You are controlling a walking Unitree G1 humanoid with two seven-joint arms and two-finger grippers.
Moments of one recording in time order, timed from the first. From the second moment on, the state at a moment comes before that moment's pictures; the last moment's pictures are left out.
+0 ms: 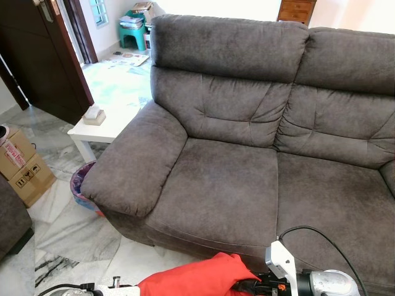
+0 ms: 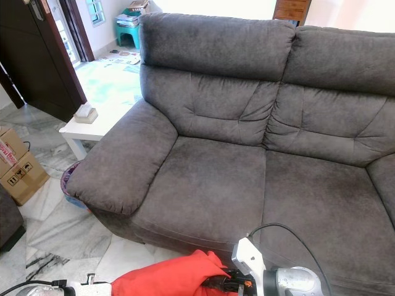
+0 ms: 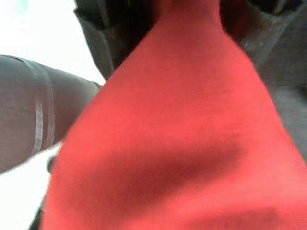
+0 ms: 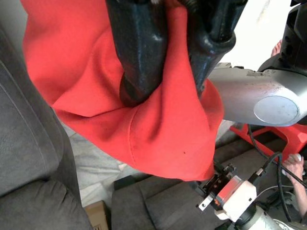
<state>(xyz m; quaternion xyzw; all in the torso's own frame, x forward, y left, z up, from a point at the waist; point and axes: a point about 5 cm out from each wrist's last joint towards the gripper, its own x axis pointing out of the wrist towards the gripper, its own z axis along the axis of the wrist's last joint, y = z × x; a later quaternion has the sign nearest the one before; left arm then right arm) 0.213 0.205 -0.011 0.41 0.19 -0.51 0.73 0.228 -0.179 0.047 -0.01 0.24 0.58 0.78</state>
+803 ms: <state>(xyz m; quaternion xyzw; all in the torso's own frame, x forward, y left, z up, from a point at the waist) 0.272 0.164 0.038 0.16 0.07 -0.21 0.96 0.256 -0.192 0.037 -0.05 0.17 0.37 0.91</state>
